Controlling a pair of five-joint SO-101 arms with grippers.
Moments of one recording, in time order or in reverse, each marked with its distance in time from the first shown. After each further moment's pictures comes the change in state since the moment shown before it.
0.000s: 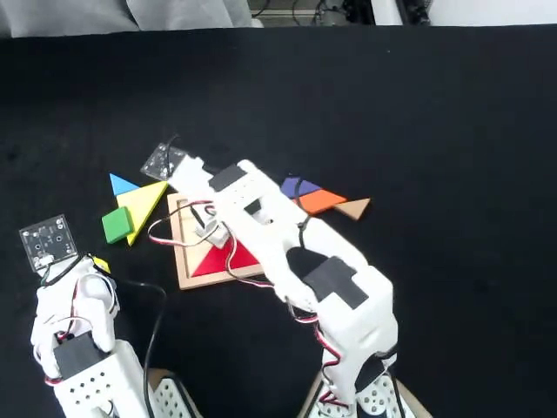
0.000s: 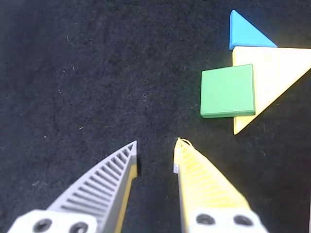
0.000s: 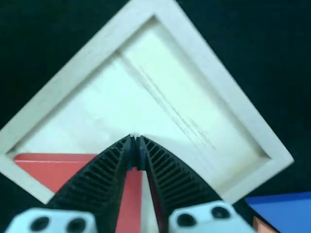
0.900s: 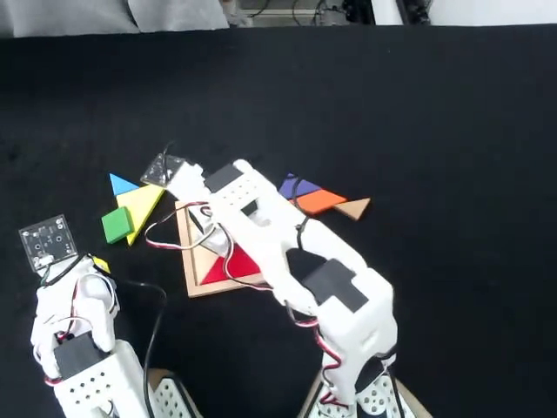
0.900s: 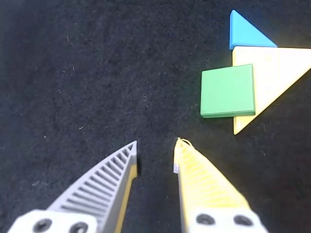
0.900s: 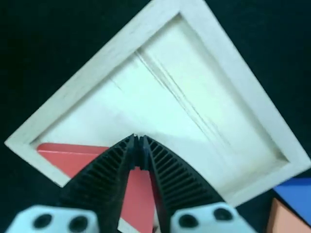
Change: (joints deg) left arm 0.0 0.0 0.0 0.0 0.0; right arm -1.3 -1.8 -1.1 8.2 0.0
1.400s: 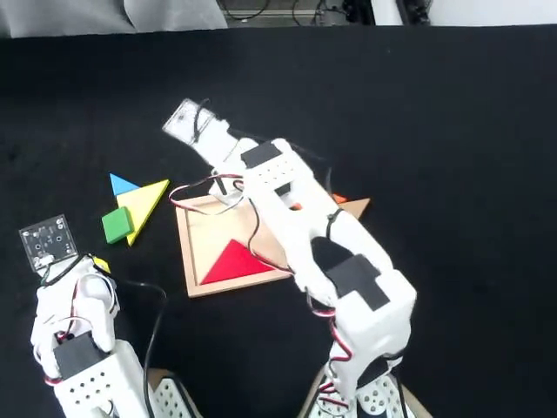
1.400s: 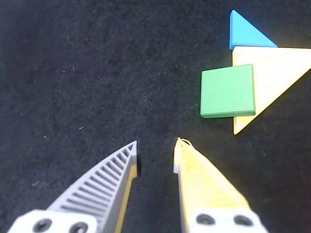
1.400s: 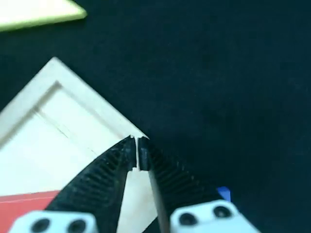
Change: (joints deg) left arm 0.0 0.0 0.0 0.0 0.0; right arm 9.1 -2.1 -0.4 -15.1 8.9
